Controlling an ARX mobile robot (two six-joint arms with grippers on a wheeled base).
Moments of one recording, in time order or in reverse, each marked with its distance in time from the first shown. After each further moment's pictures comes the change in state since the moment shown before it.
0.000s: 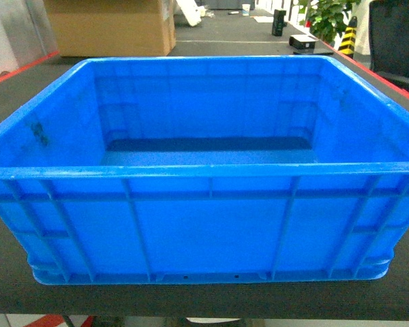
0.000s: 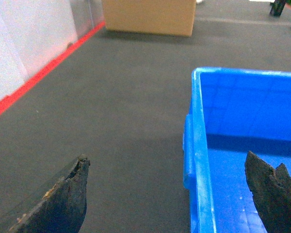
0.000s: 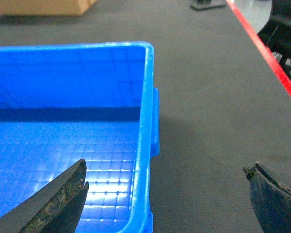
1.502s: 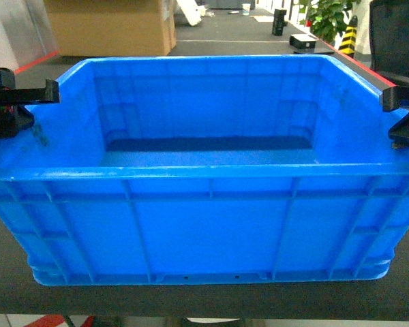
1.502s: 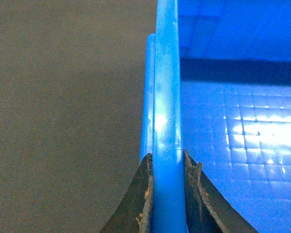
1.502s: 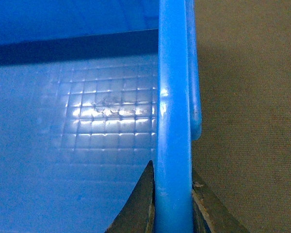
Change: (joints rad) left arm -0.013 0.472 0.359 -0.324 0.103 -0.066; right arm 0.014 0.532 0.347 -0.222 -0.090 0.097
